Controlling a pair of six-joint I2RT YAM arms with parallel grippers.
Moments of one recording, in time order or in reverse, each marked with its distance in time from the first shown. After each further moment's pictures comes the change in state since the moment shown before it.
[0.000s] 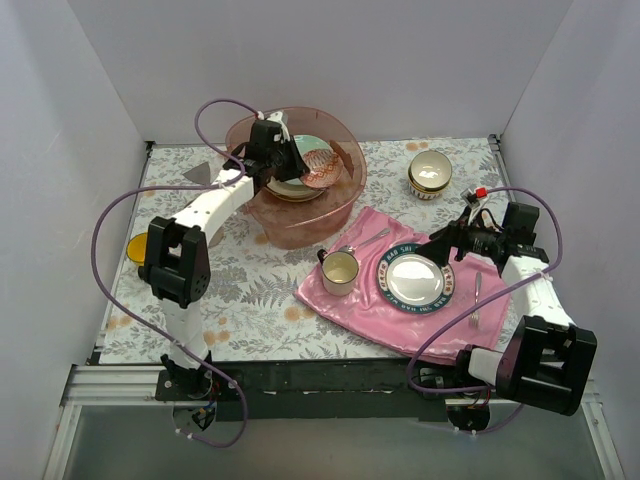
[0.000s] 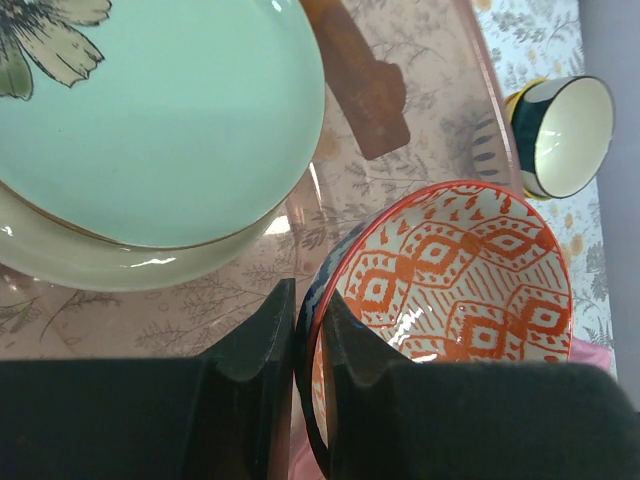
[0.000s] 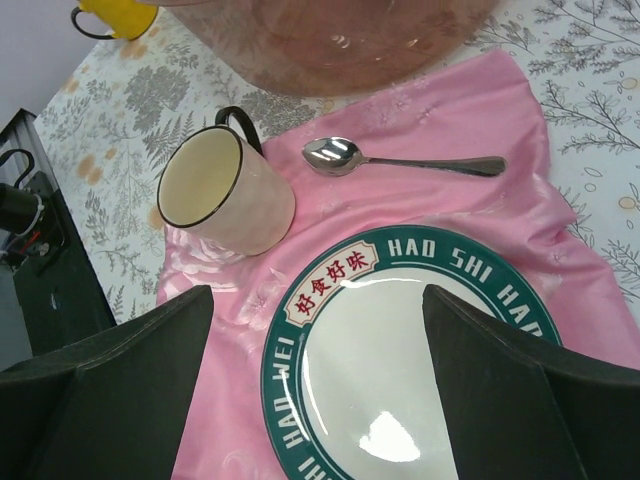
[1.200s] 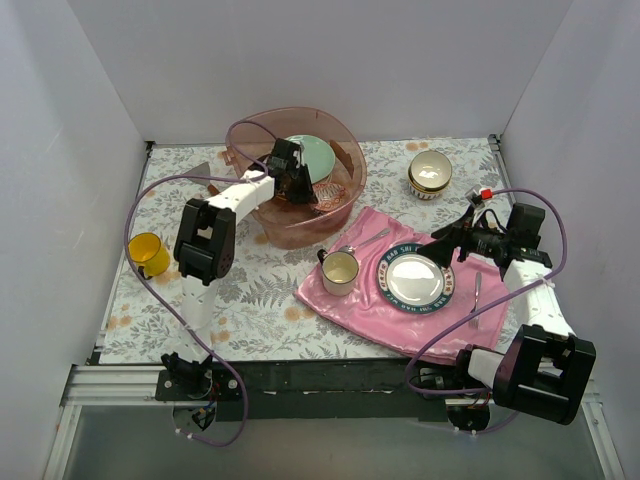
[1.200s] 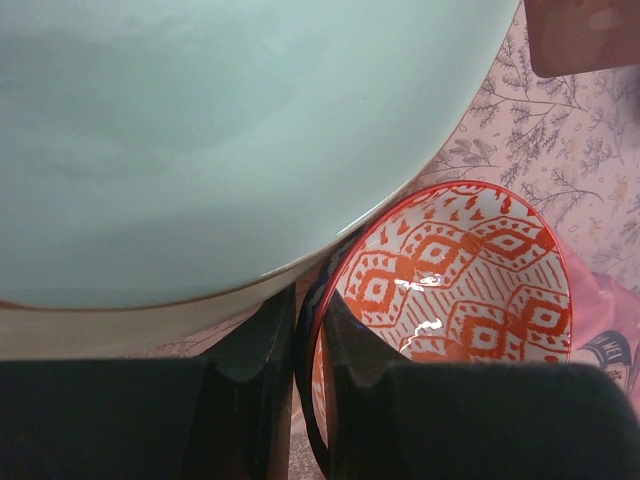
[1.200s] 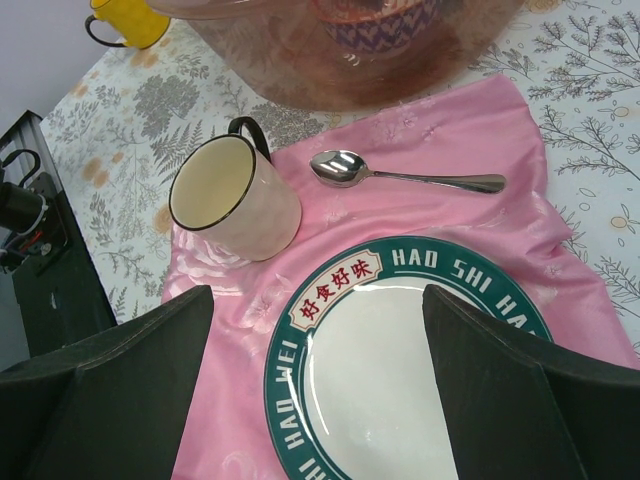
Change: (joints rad) left arm -0.021 0.309 0.140 -0.143 0.071 -0.013; right arm -0.026 -0.051 -0.010 0.009 -0.053 -0.010
